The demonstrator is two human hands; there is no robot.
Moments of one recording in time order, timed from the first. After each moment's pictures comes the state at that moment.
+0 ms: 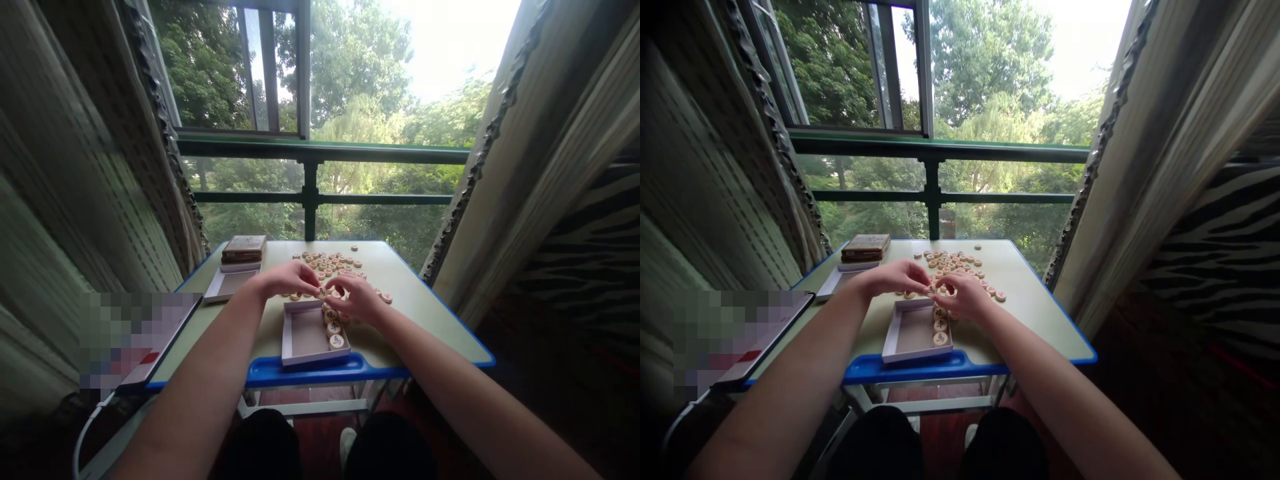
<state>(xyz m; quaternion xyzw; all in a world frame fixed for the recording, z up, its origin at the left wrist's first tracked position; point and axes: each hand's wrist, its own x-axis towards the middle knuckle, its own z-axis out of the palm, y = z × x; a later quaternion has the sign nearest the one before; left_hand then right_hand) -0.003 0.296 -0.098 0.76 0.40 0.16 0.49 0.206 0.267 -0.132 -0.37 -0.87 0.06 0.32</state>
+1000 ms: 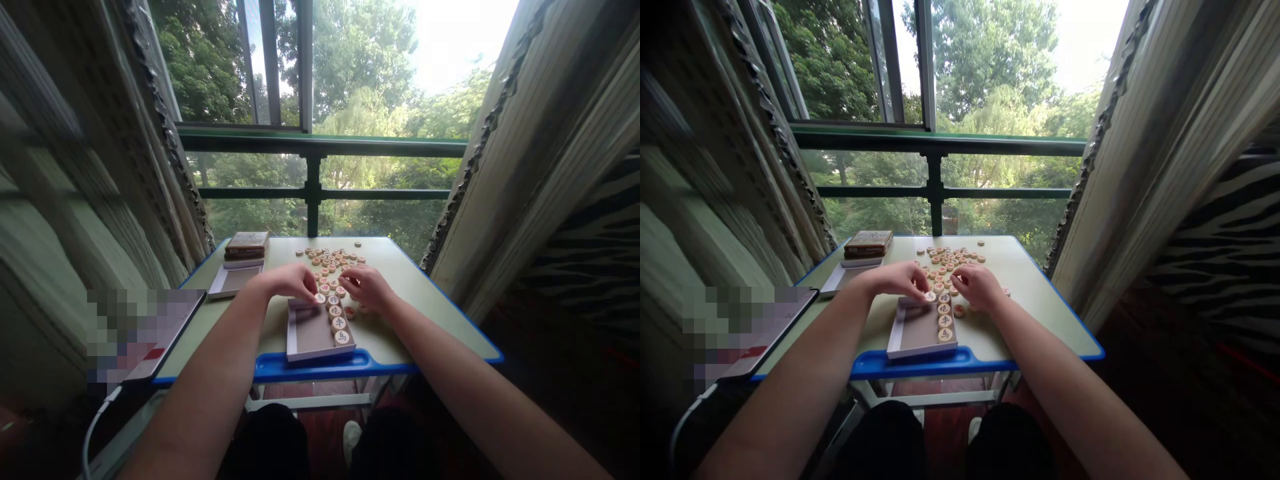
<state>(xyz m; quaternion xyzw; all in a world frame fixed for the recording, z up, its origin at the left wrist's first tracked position) -0.001 0.292 -0.098 0.84 0.46 0.05 0.29 0.220 0.289 -0.139 -0.37 -0.86 -0.02 0.36</state>
